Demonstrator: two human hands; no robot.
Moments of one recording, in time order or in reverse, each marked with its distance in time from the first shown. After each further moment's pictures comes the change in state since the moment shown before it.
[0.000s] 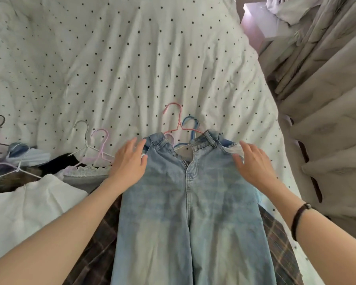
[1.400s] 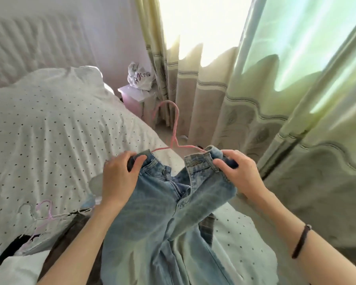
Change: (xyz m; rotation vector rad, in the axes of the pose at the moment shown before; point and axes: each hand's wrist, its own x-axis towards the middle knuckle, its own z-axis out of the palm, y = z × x) left_hand -0.255 0.212 -0.164 -0.477 0.412 0.644; right_hand -0.407 0.056 -0.164 0.518 0.772 0.215
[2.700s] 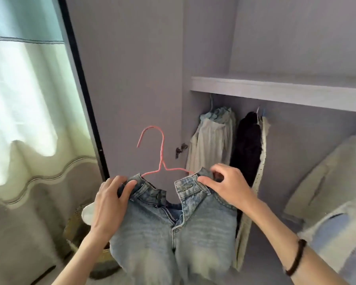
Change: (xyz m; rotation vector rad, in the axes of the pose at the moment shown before) left_hand -0.537 0.551 0.046 -0.889 -1.014 1.173; right_hand -0.753 -0.087 -0.411 -0.569 1.100 1.080
